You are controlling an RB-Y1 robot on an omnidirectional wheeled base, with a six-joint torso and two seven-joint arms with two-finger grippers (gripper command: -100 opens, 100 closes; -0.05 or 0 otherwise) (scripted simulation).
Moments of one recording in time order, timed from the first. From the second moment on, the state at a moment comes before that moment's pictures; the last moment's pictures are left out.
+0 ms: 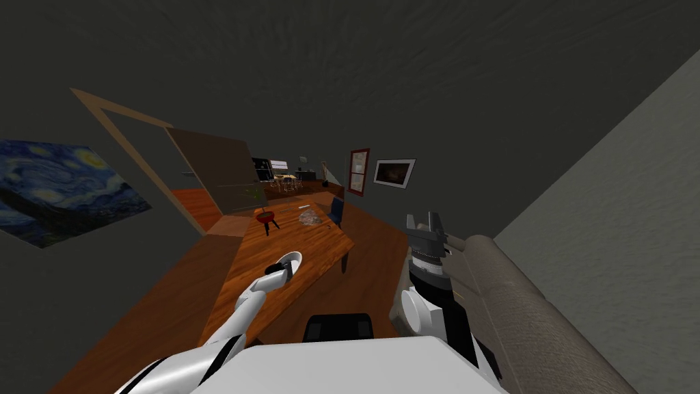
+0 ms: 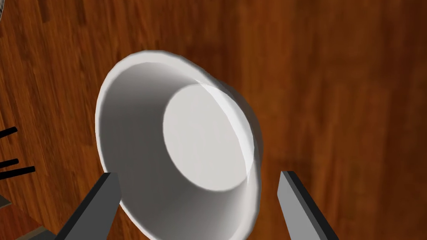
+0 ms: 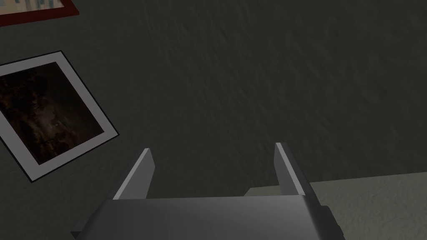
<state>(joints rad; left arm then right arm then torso) -0.25 0.26 0.23 -0.70 0.24 0.38 0.24 0.49 0.03 0.03 -2.35 -0.05 -0.57 0.04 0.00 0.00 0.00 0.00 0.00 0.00</state>
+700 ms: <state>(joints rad) -0.32 0.28 0.25 -0.53 0.29 0.48 0.23 0.49 0.03 0.03 -2.35 -0.05 -0.57 0.04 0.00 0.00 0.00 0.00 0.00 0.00</state>
